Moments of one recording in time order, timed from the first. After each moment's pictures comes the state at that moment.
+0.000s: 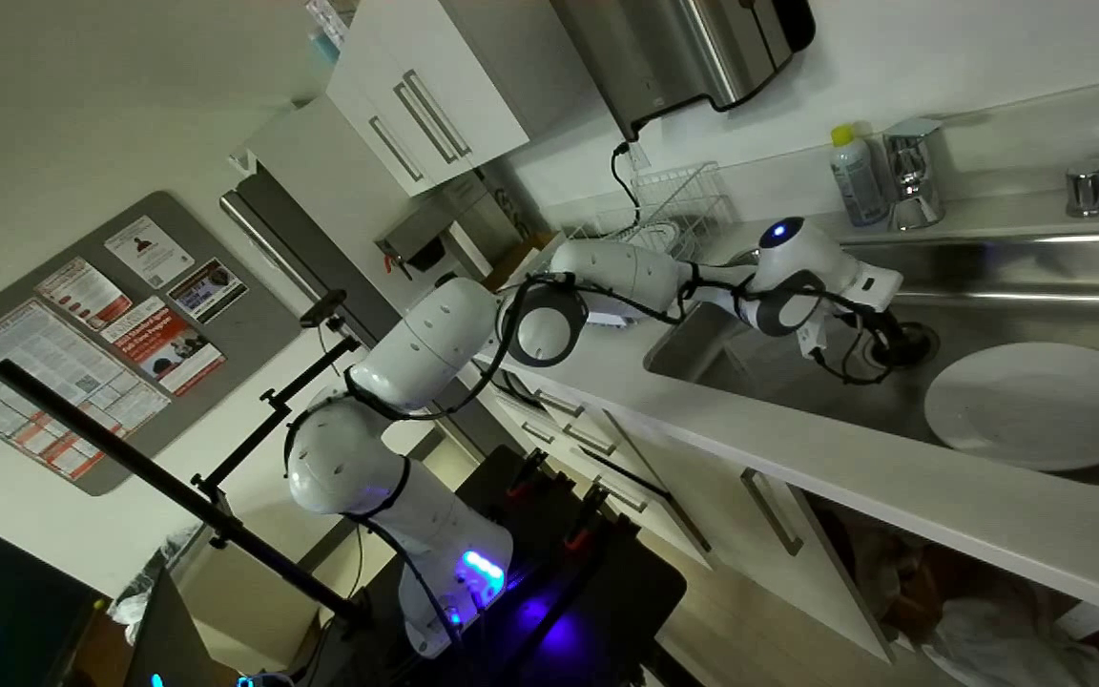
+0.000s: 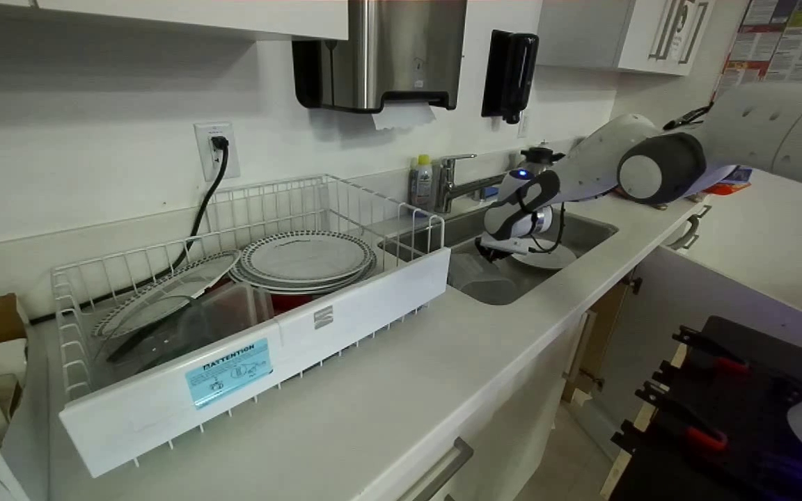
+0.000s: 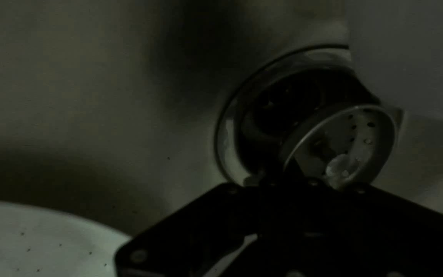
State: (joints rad) arm -0.28 1.44 -0.19 -0.94 0.17 2.71 0.53
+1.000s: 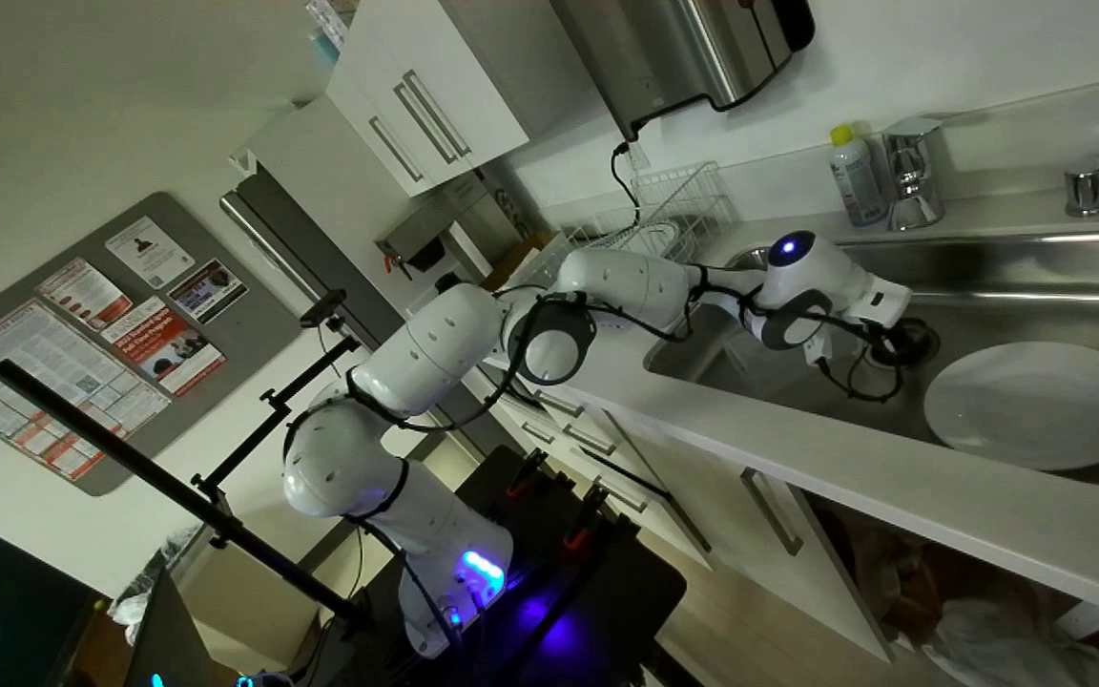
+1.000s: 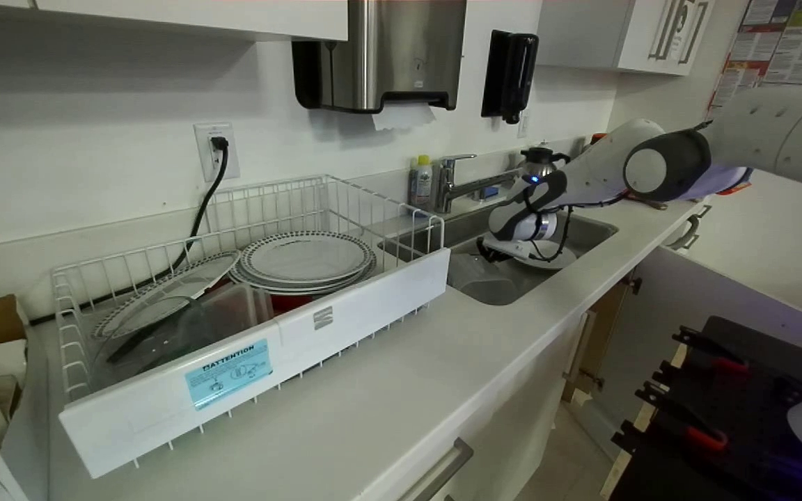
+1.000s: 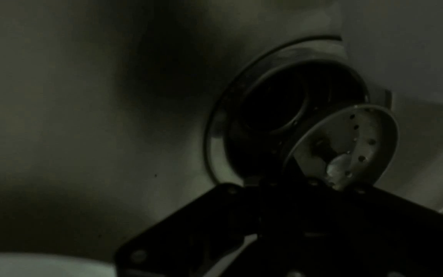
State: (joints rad) arm -0.38 1.45 -0.04 -0.94 0.17 2.80 0.49
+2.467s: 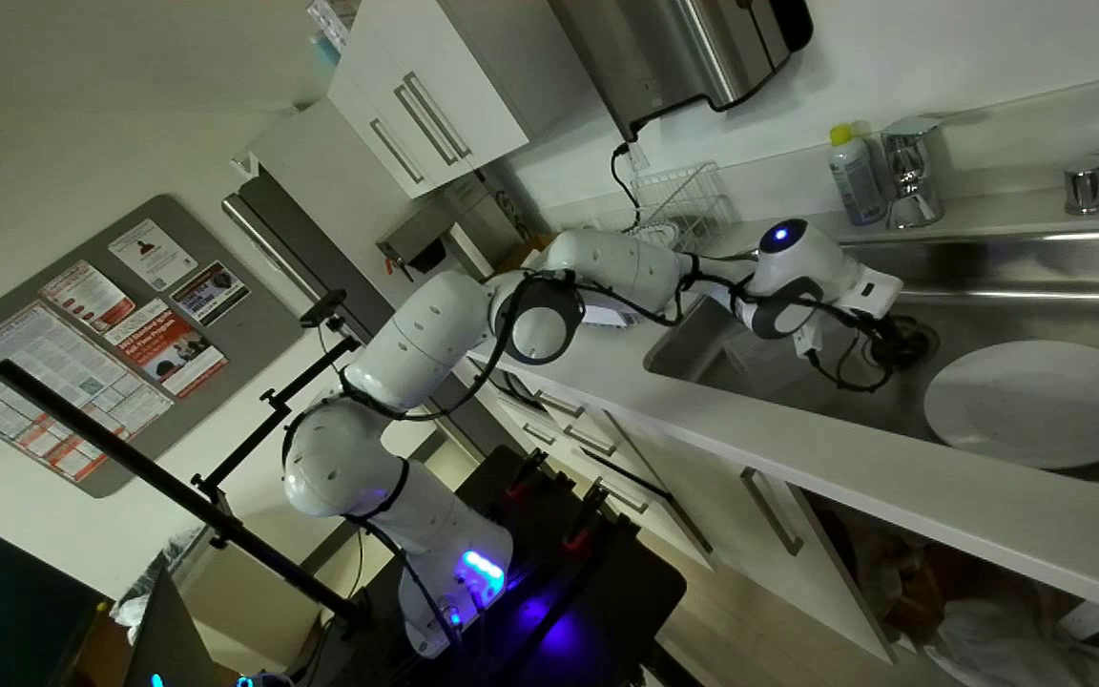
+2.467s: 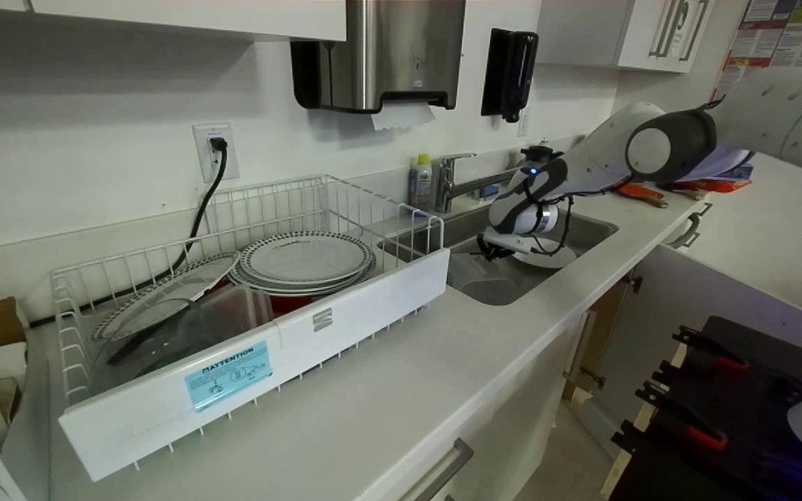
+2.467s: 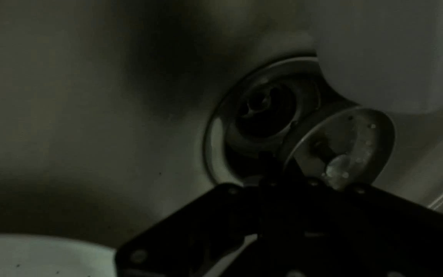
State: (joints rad) arm -0.36 1.36 -0.06 -1.06 0.17 2.79 0.50
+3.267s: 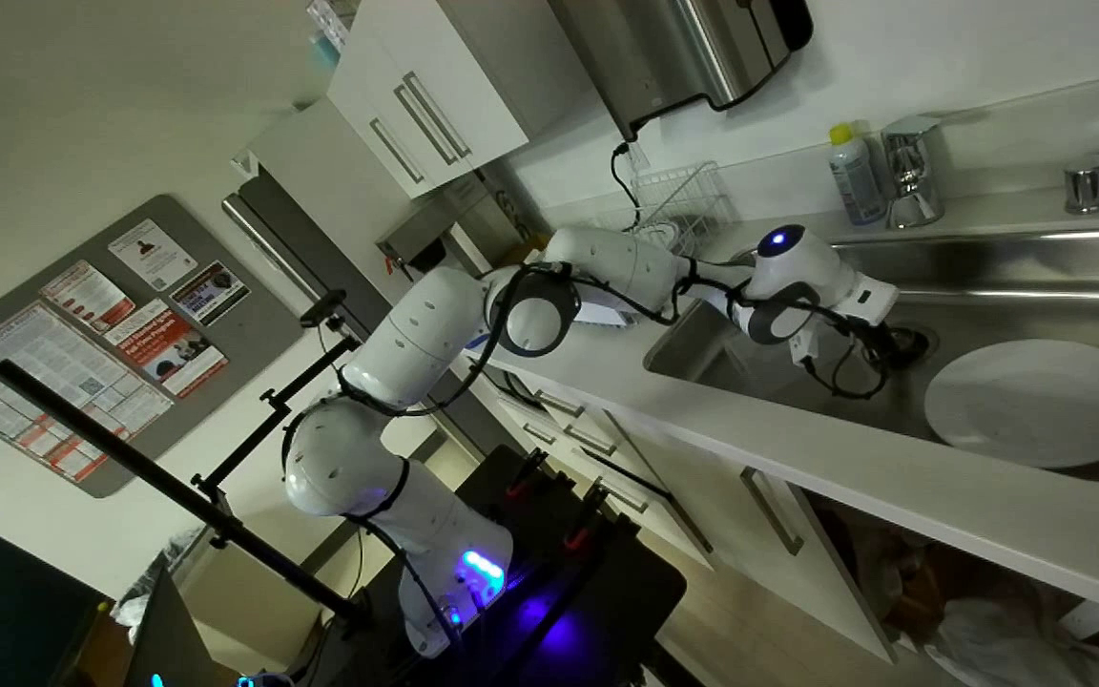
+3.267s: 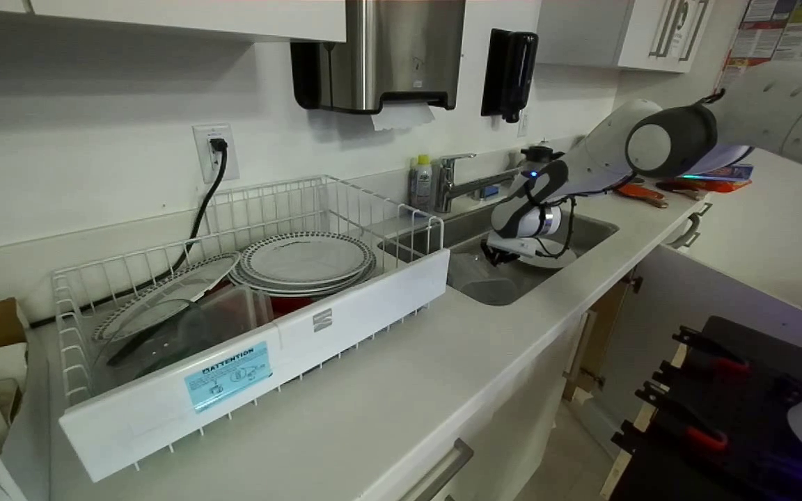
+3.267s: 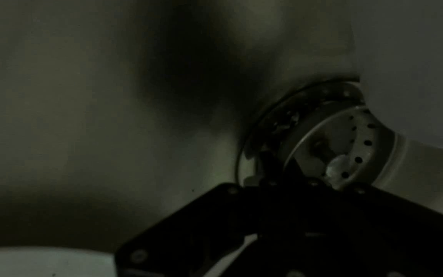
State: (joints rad) arm -0.34 1.33 -0.09 -1.13 0.17 2.79 0.50
